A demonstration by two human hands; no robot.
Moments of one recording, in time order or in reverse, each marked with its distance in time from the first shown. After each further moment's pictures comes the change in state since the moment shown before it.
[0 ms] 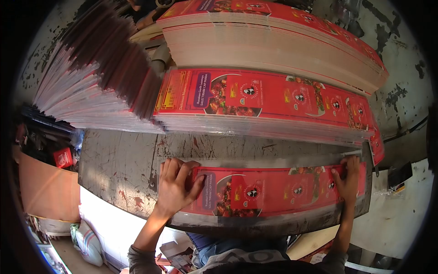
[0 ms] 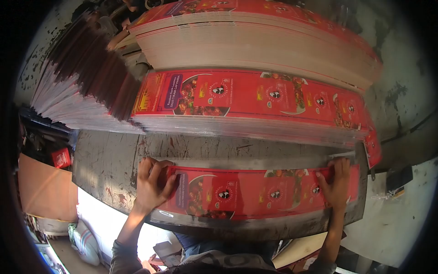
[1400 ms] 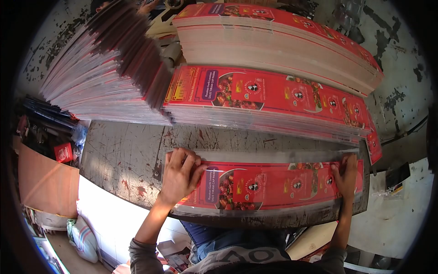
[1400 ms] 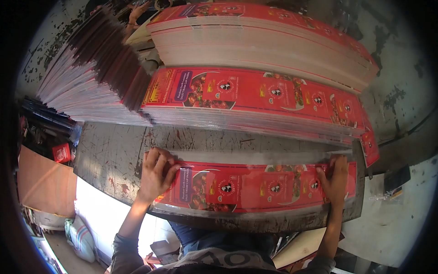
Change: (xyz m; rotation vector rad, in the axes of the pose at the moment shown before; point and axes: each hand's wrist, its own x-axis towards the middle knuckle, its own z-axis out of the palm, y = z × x) left_hand -0.003 -0.003 0.001 -0.026 0.086 0.079; right_hand -0.005 0.005 0.002 0.036 0.063 -0.019
